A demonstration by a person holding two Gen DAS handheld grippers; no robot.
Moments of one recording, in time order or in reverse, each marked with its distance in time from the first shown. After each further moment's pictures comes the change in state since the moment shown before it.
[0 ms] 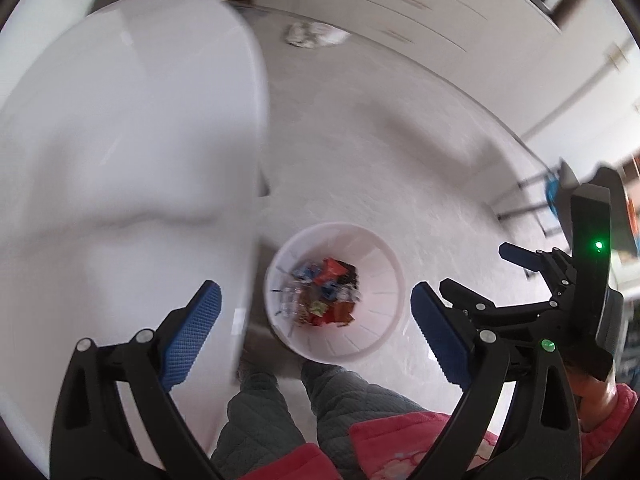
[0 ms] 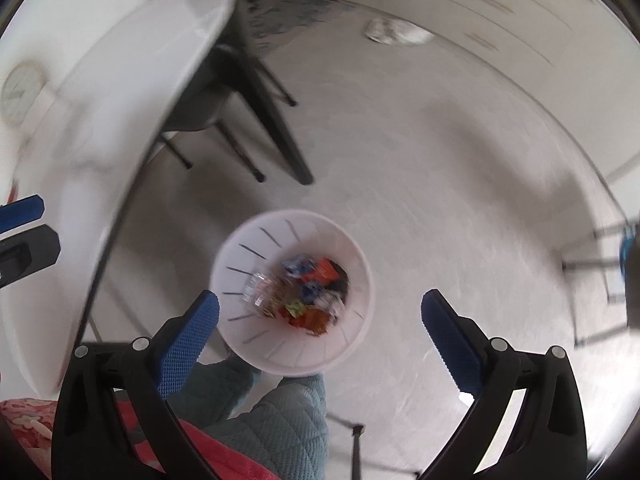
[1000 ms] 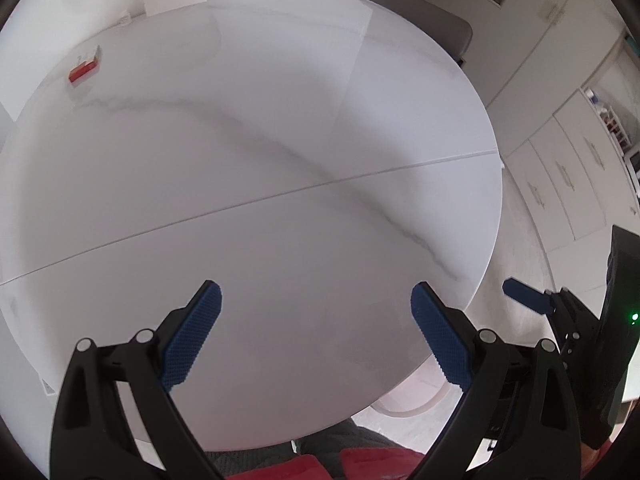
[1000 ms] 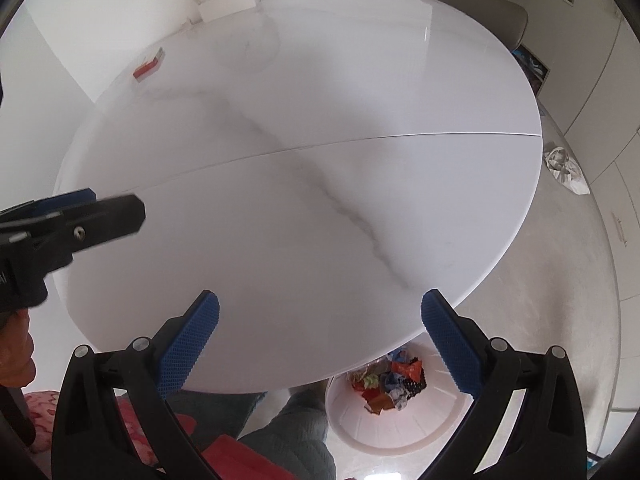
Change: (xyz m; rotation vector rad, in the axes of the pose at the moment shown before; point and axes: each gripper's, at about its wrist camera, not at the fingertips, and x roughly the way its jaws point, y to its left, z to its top) left arm -0.100 0.172 -0.088 -0.679 -0.201 0.211; right arm -0.024 0.236 0.062 -0.623 -0.017 0.233
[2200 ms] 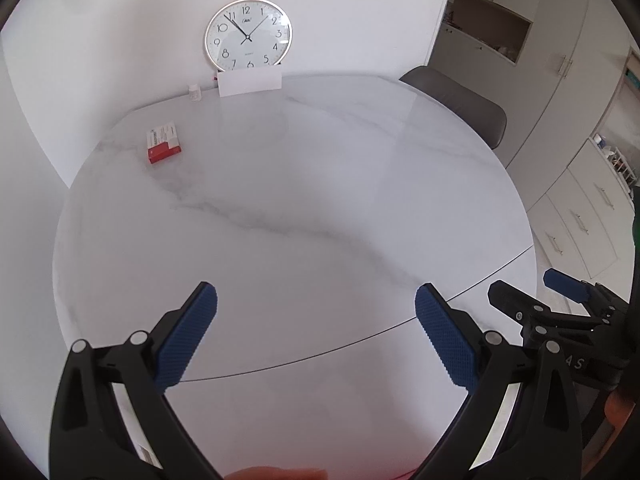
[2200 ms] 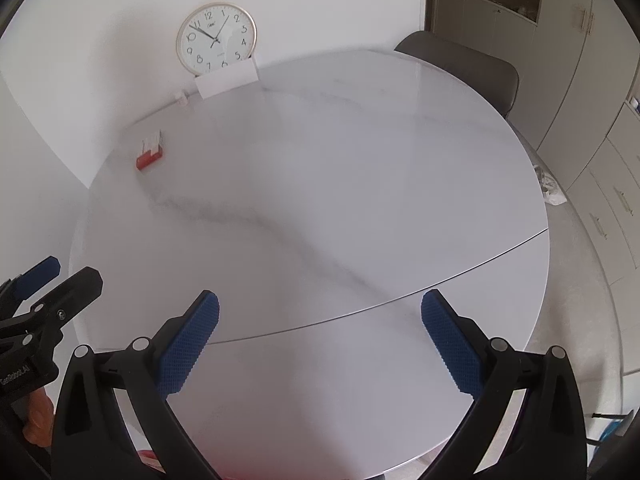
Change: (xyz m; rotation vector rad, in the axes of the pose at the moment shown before) left arm -0.110 0.160 0.088 0.019 -0.202 0.065; right arm -0.048 0.148 0.150 0.147 -0.145 -0.106
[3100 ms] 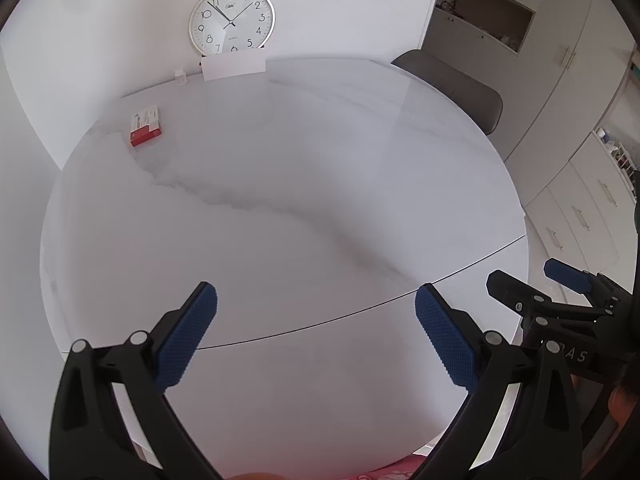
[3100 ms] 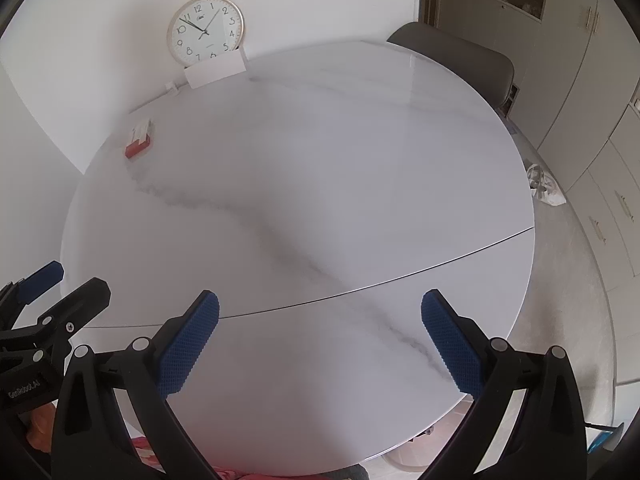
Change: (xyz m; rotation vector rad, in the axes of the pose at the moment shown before) left arm 0.014 -0.061 -0.013 -0.014 0.042 0.014; right arm 0.003 -0.058 -0.008 -0.023 0.028 0.014
